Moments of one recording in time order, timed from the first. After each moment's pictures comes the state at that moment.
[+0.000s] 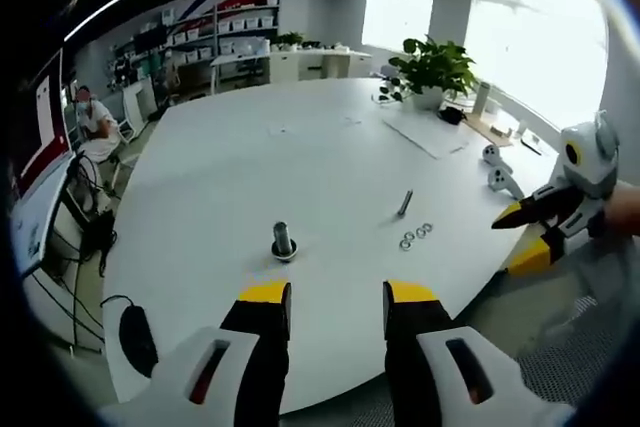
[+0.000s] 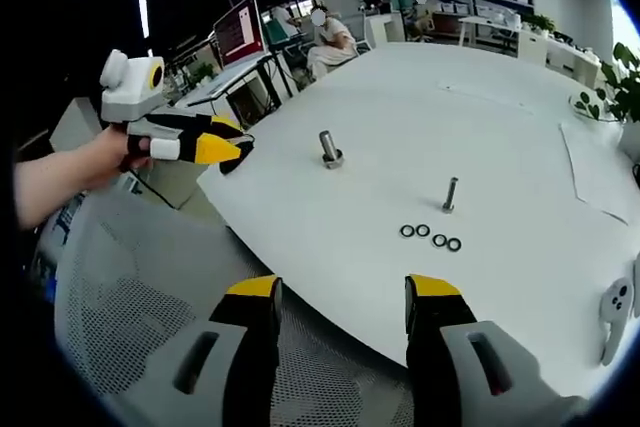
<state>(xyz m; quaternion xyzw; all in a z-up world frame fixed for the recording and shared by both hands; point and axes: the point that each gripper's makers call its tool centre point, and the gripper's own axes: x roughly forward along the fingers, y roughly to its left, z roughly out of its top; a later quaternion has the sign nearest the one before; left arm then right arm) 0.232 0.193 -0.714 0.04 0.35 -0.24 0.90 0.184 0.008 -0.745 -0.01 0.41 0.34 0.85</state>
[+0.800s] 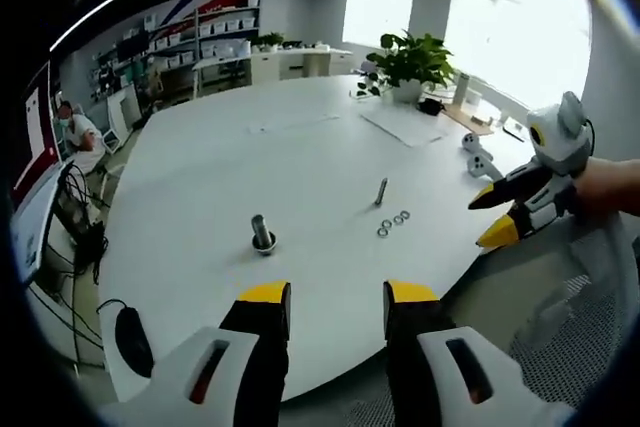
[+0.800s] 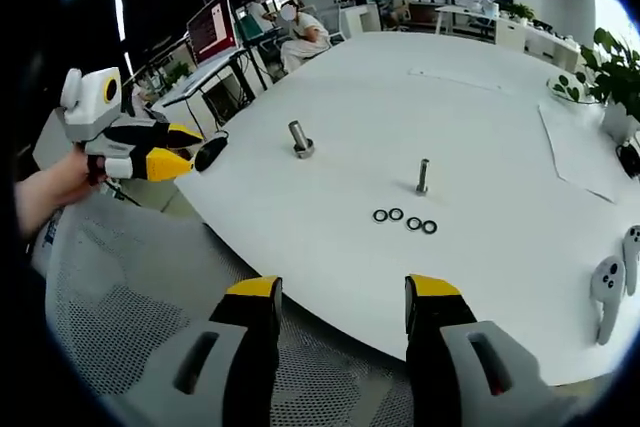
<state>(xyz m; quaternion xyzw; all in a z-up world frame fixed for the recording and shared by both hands) 0.210 0.178 -0.714 0.06 0.35 -0.28 0.89 0.187 -0.015 -0.762 -0.02 0.44 0.28 0.85</state>
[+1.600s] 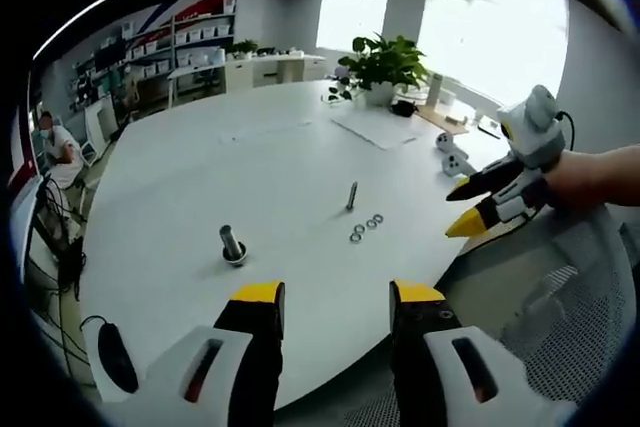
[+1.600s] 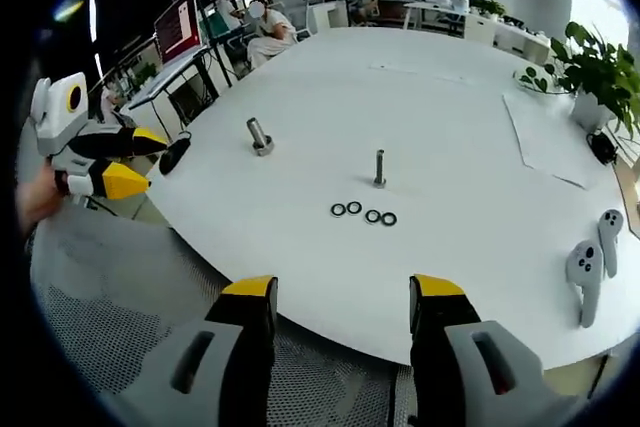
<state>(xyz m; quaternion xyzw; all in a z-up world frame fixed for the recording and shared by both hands) 0.203 0.153 -0.714 0.06 0.33 -0.34 0.88 0.201 -0.046 -0.767 -0.03 0.44 0.20 0.87</state>
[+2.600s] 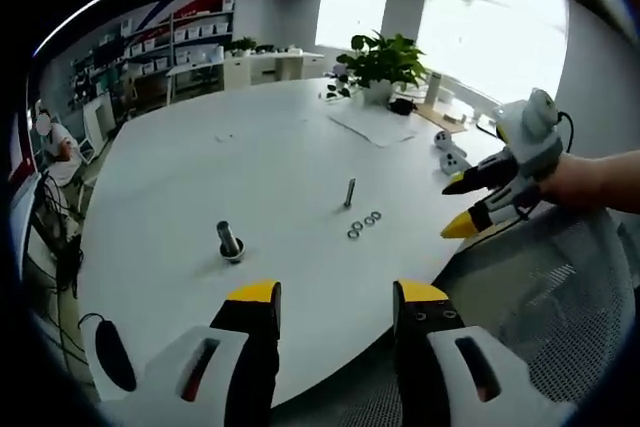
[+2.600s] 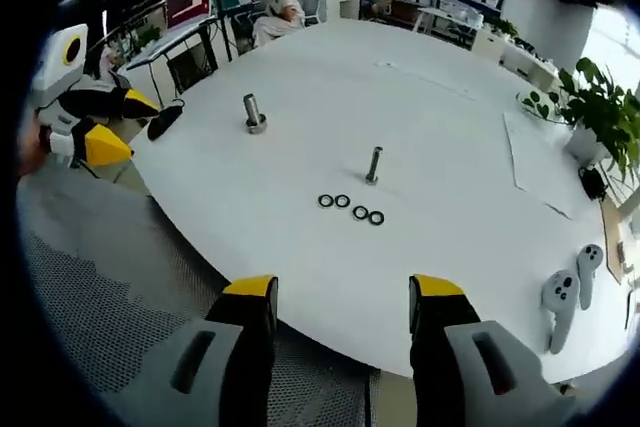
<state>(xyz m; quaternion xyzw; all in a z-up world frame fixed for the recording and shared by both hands) 0.201 0.154 -0.718 0.06 0.34 -0.34 0.87 0.203 -0.043 -0.777 -0.13 0.44 0.22 0.86</state>
